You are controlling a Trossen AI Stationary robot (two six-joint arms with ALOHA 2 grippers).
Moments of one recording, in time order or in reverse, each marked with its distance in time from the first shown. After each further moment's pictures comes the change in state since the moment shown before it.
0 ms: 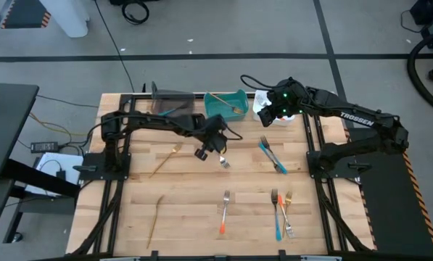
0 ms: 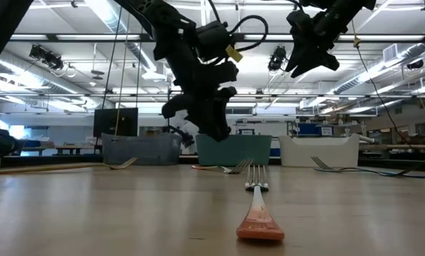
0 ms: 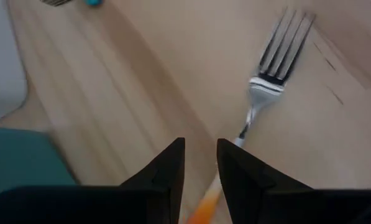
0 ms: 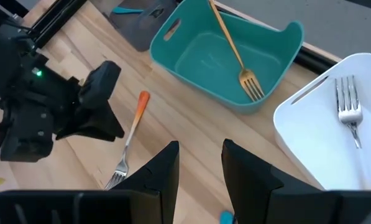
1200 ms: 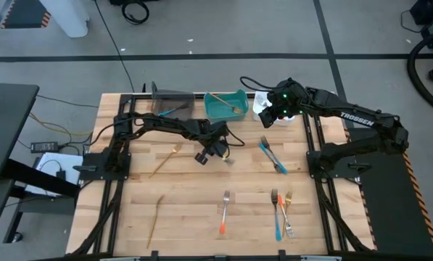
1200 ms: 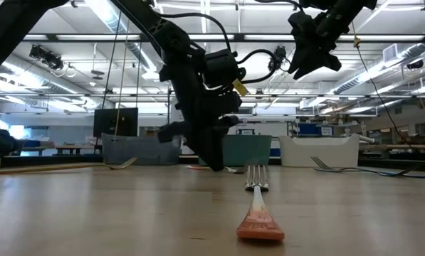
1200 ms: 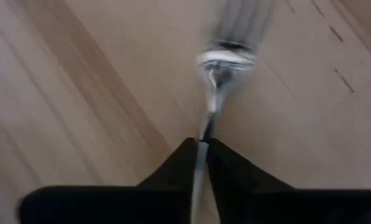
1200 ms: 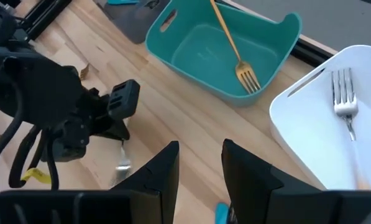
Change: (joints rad) left arm -0.013 0.167 0.004 -0.021 0.048 -0.016; right arm 0.002 0.000 0.000 -0.029 0.000 -0.006
